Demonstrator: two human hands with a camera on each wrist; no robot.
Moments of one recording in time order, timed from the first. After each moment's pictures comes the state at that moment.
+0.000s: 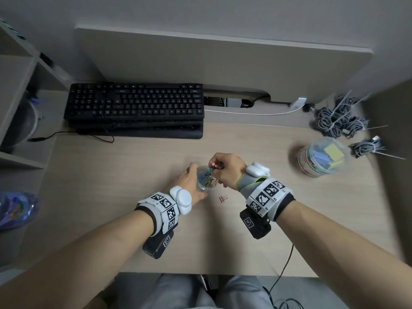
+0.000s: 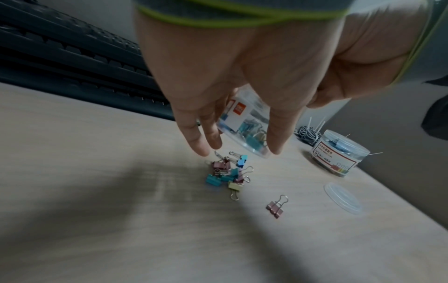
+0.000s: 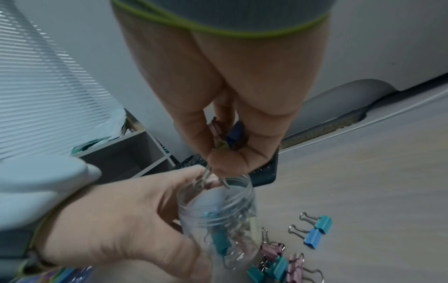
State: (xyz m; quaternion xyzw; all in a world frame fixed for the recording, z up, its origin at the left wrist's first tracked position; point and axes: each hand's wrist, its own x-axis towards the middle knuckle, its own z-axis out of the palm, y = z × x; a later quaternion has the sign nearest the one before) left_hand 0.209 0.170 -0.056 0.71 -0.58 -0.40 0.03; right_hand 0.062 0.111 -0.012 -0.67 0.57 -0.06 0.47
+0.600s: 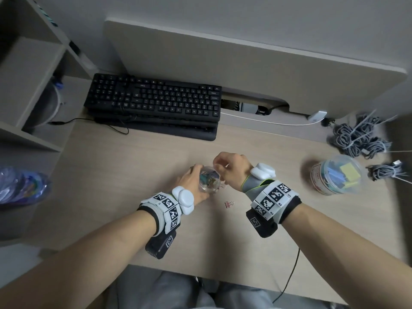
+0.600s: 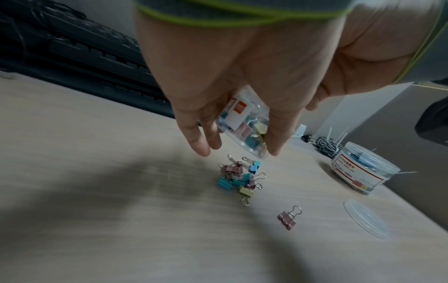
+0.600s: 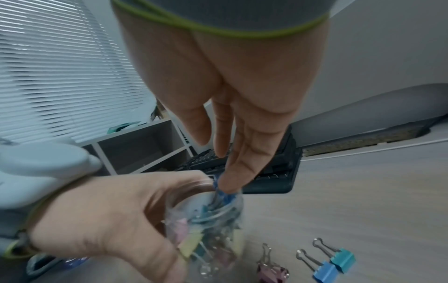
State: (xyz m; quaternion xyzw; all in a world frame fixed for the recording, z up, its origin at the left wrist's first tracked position) left_hand 0.219 0.173 -0.057 0.73 -0.55 -0.39 0.06; right_hand 0.071 0.093 -0.013 -0.73 0.52 -0.01 0.44
